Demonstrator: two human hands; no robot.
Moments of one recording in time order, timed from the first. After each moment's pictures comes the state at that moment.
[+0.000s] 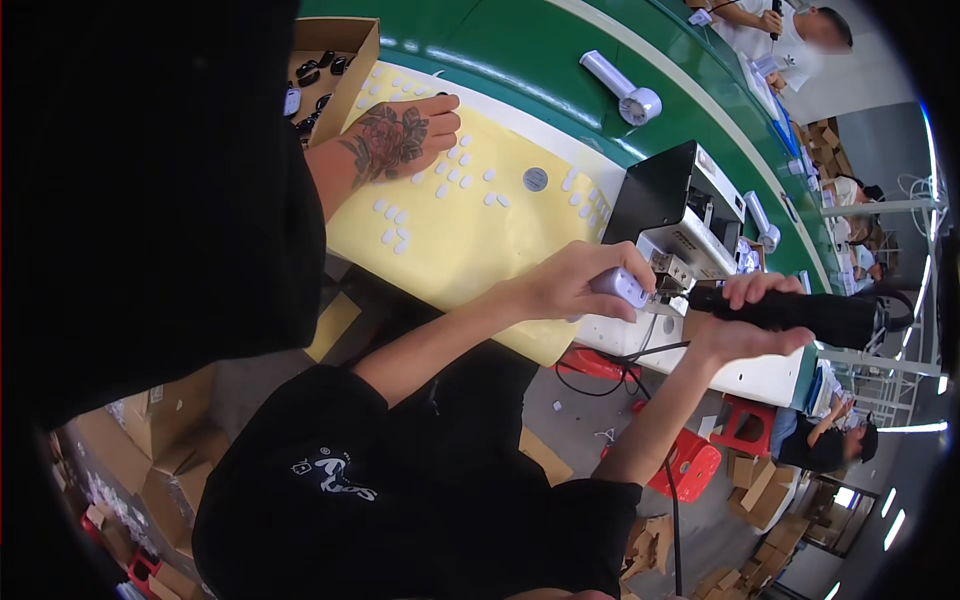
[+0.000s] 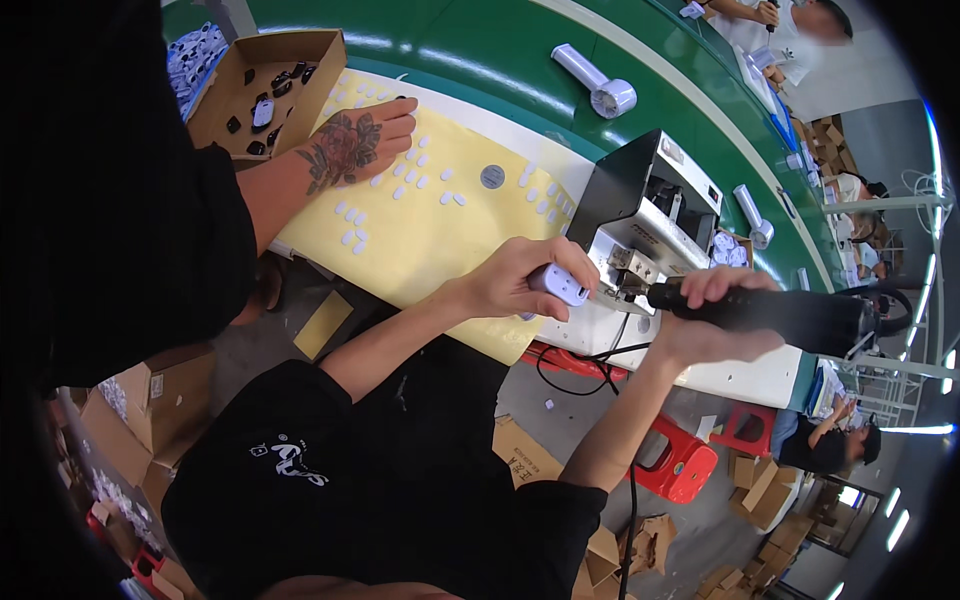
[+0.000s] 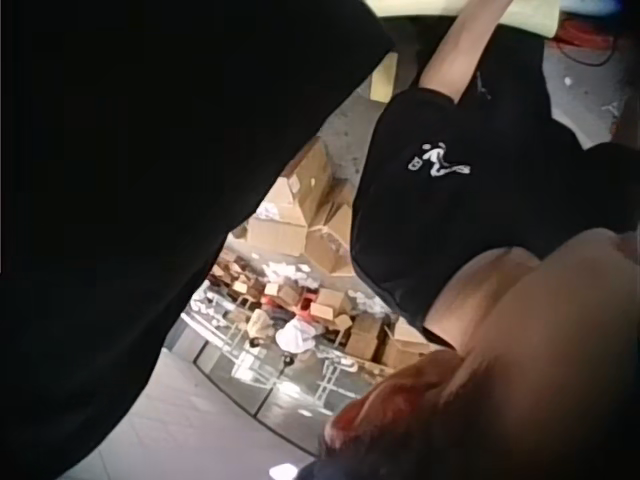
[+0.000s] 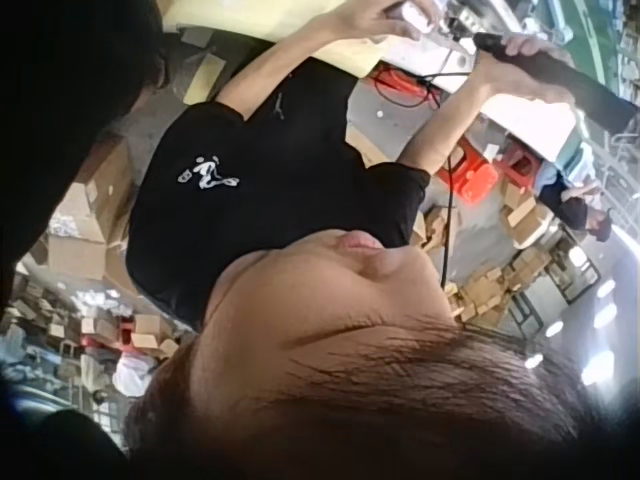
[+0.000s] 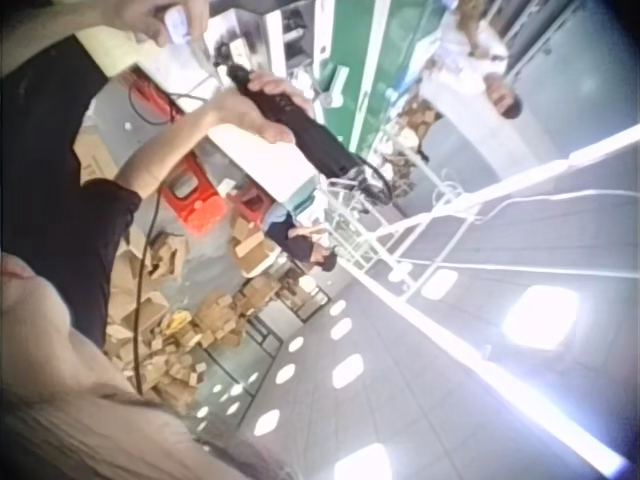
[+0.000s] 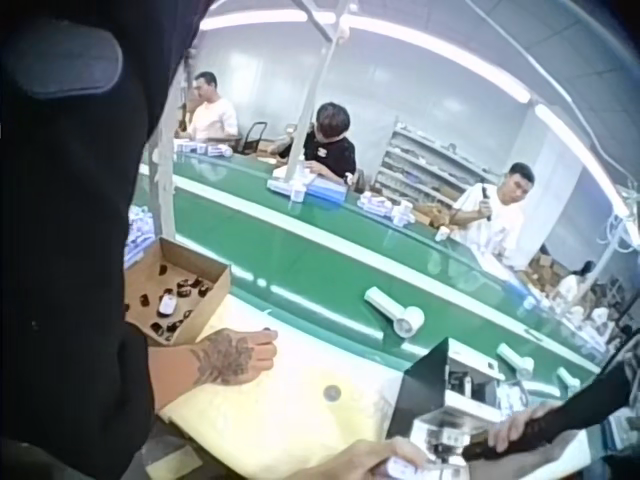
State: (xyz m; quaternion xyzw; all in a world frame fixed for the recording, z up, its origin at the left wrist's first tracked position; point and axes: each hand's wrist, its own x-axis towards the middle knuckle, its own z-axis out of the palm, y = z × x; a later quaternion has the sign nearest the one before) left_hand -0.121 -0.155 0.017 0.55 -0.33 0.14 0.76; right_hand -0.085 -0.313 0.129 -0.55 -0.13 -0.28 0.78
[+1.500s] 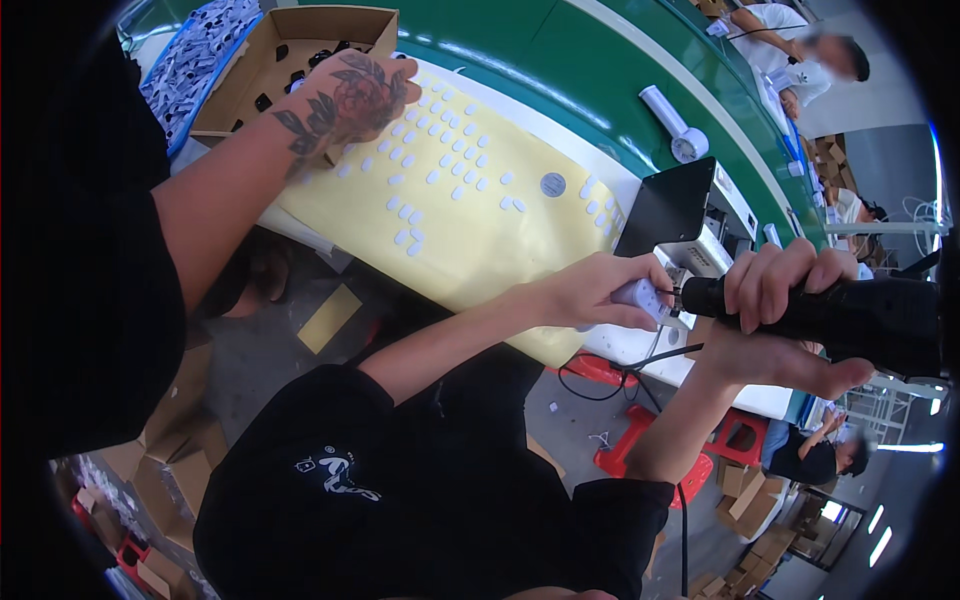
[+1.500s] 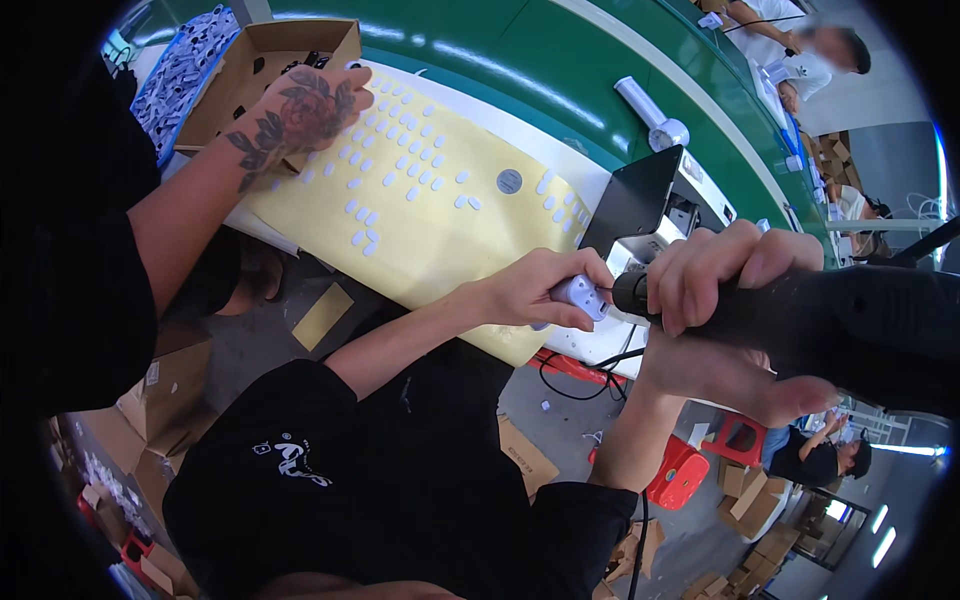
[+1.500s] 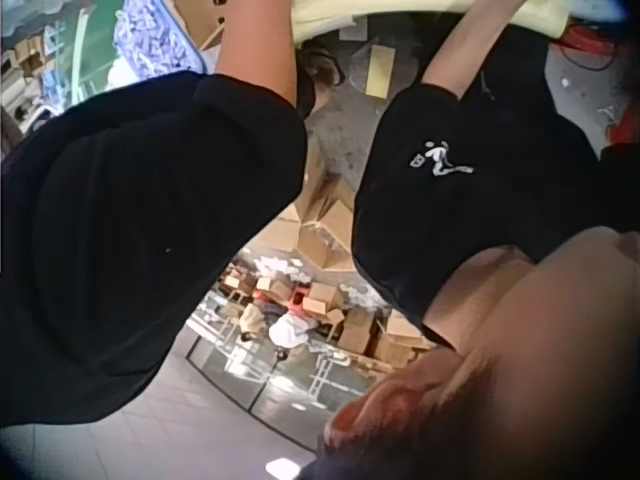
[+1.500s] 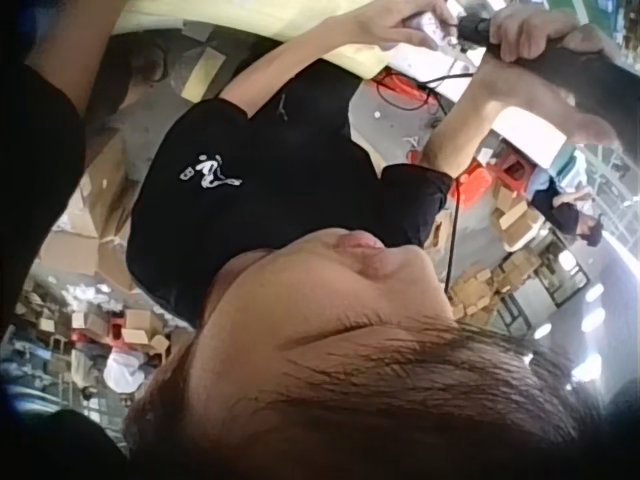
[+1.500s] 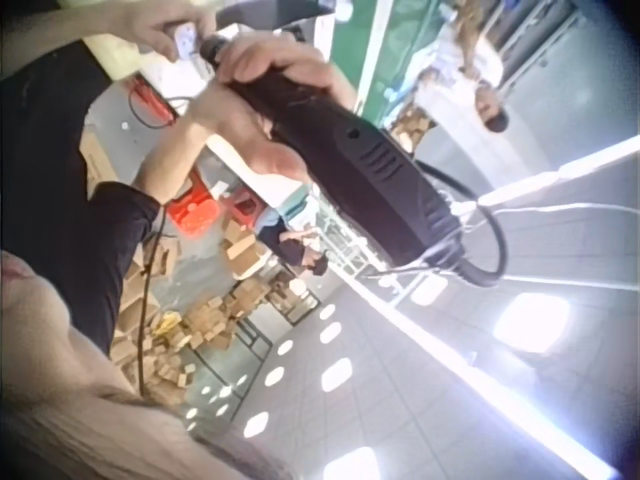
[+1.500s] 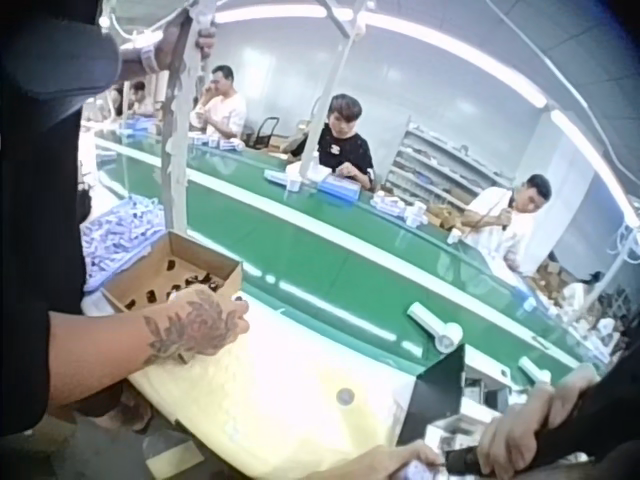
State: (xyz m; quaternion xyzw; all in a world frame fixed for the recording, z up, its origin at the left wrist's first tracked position) left_hand -0.121 -0.149 0.026 0.55 -0.30 0.04 0.78; right_hand -0.106 -0.233 0.184 -0.52 -0.34 -0.07 0.78
